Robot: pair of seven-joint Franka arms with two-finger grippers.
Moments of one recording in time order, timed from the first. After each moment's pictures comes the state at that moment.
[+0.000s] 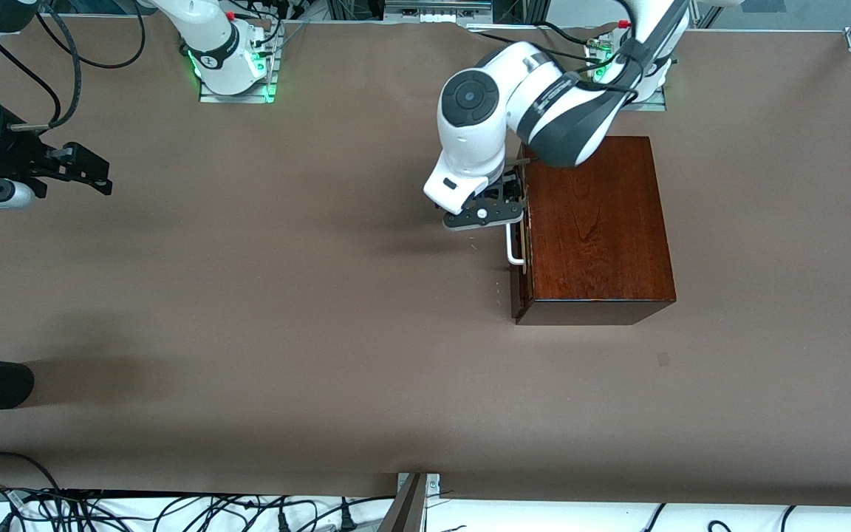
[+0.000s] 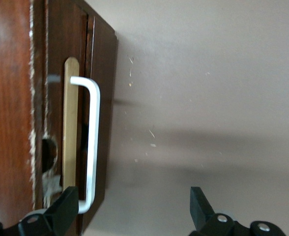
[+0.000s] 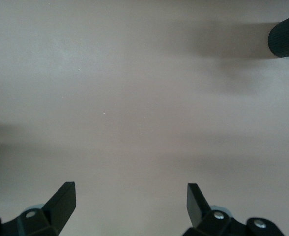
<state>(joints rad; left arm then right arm) -0.42 0.47 -0.37 -1.56 0.20 1.85 -0.96 0.06 0.03 0.00 -1.60 -0.01 1.62 0.00</state>
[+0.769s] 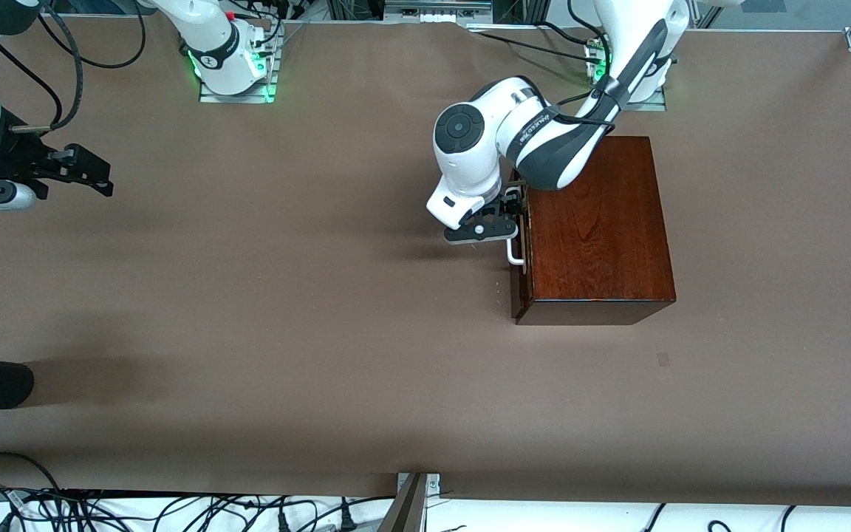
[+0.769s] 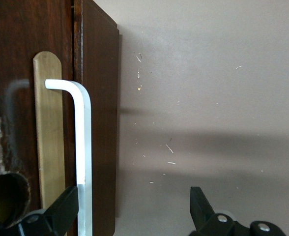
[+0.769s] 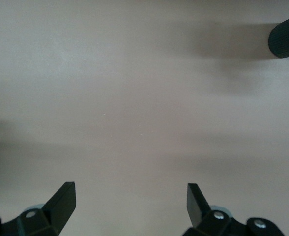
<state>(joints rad) -0.43 0.51 -0.36 -1.67 0.29 1.95 -0.96 0.06 0.03 0.00 -1.61 -0.01 1.62 0.00</state>
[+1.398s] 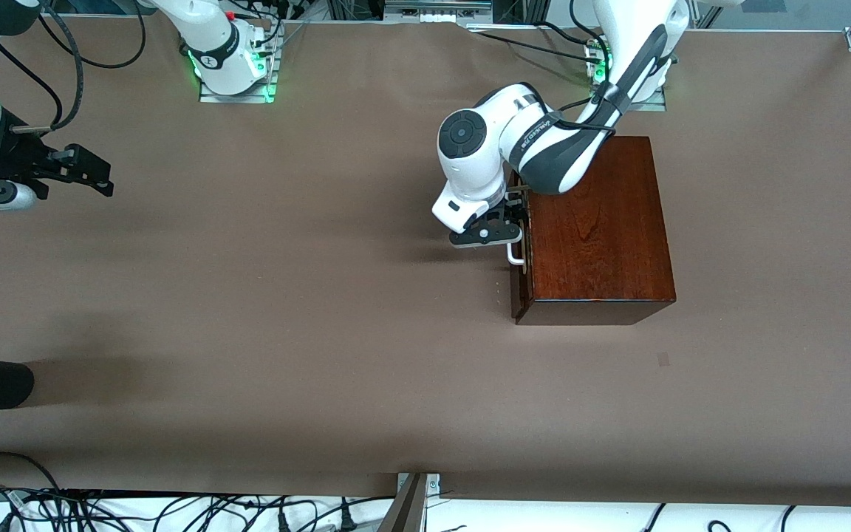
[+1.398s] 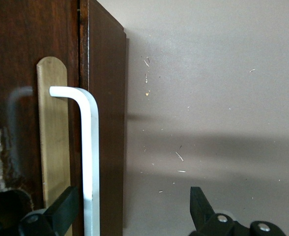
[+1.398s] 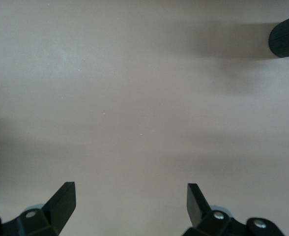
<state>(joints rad) -0.42 0.51 -0.35 -1.70 0.32 1.97 -0.96 0.06 0.03 0.00 -1.61 -0.01 1.62 0.00</state>
